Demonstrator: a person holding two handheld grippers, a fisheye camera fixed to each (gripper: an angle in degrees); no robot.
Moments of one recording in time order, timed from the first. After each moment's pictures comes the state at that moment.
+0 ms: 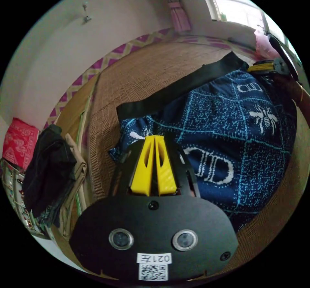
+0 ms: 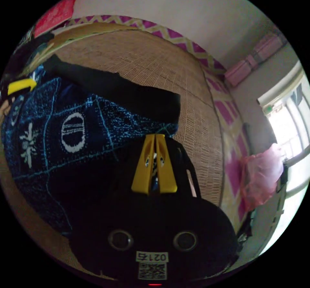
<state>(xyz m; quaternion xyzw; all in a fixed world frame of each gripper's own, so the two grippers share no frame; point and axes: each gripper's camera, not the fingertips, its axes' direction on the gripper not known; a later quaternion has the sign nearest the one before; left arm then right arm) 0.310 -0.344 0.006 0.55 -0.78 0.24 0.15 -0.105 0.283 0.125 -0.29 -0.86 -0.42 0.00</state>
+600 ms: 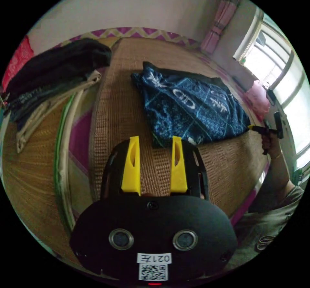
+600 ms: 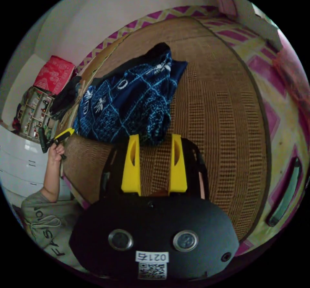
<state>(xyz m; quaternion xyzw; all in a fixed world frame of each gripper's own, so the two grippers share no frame) 0.100 -0.270 0.043 0.65 -0.62 0.26 0.36 -0.074 0.379 0.306 -0.56 -0.72 -0.34 -0.21</state>
